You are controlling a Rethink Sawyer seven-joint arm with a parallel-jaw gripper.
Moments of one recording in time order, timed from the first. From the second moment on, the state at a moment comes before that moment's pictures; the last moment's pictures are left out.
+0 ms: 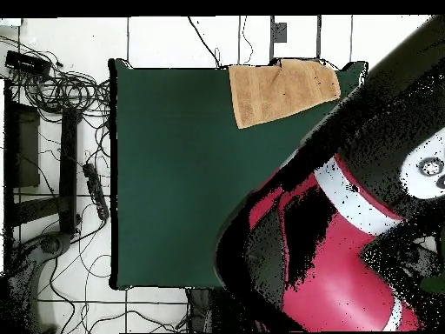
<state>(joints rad) -0.67 -0.43 3.05 0.12 -2.84 1.69 0.10</state>
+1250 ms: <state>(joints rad) -0.67 -0.48 3.04 0.12 -2.82 1.72 0.10</state>
